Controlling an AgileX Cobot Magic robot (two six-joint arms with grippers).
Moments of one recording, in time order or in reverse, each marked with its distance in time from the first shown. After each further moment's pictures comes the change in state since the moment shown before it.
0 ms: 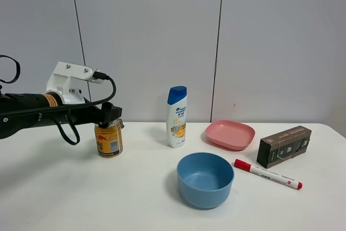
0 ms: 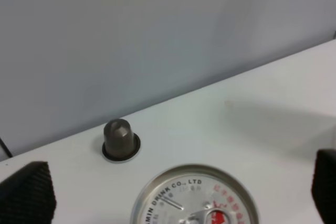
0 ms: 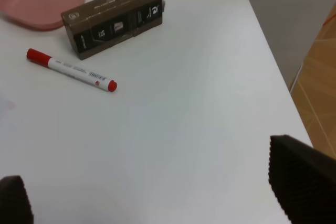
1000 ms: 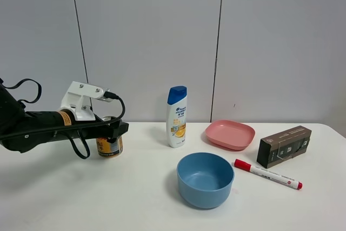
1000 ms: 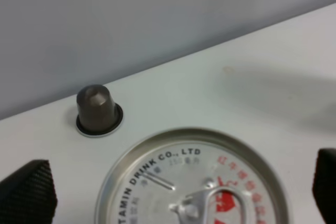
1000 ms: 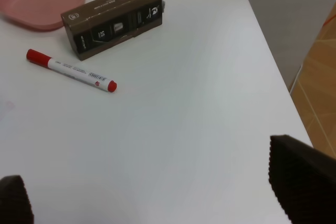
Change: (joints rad) left arm 0.000 0.171 -0.095 0.022 -0.035 -0.007; right arm 0.000 0.000 0.000 0.000 0.000 0.000
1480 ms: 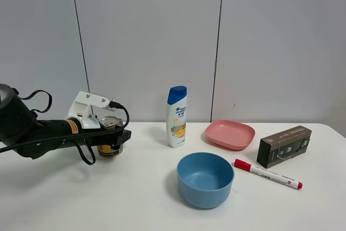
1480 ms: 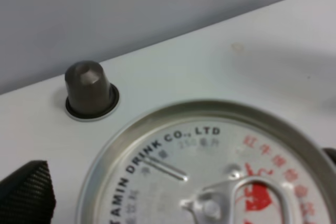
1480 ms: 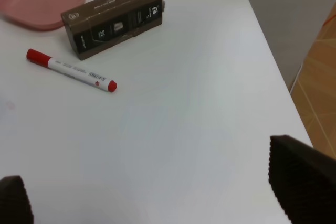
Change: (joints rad) left arm 0.002 0.093 -0.070 -0.002 0.001 0.000; right arm 0.000 0.000 0.000 0.000 0.000 0.000
